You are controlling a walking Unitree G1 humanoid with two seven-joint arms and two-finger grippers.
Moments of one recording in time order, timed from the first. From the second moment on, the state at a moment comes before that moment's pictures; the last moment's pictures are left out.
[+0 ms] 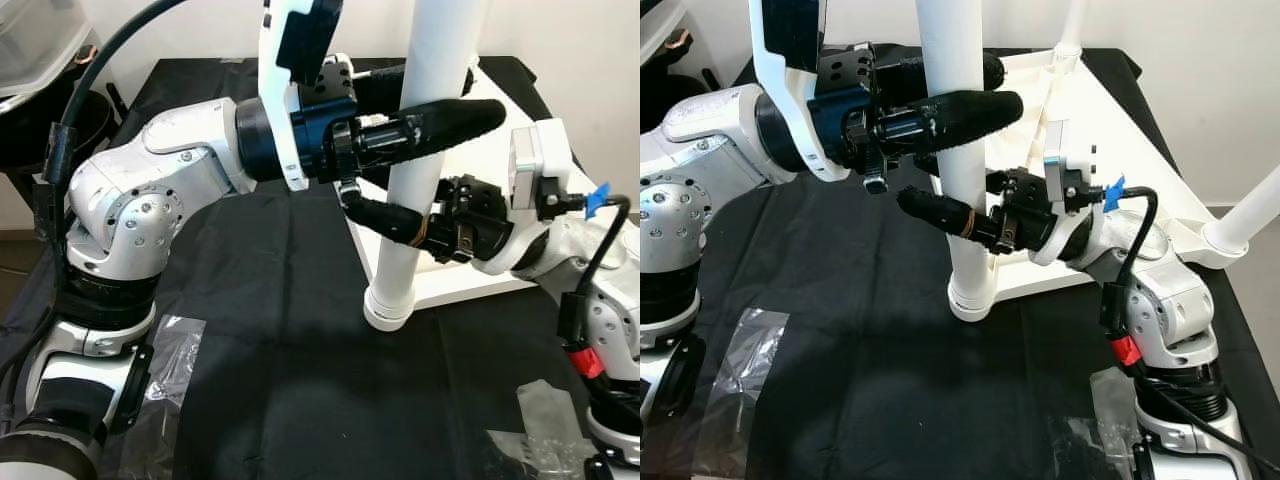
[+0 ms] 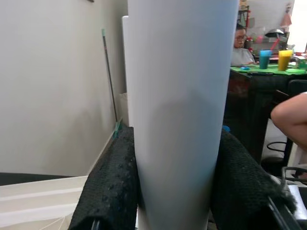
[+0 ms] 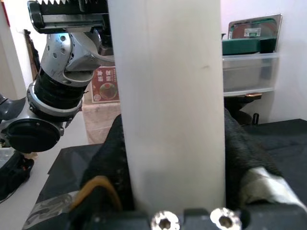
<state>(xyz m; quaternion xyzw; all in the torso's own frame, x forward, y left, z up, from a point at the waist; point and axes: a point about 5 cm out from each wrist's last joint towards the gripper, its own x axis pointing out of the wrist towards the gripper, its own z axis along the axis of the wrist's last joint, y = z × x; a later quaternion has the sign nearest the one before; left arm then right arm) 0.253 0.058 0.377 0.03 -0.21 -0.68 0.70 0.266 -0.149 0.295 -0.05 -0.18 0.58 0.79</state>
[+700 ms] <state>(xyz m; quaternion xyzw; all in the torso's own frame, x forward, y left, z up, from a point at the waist) 0.247 0.050 0.374 0.07 -0.20 -0.72 0.66 0.284 -0.168 0.309 -0.13 -0.06 0.73 0.67</state>
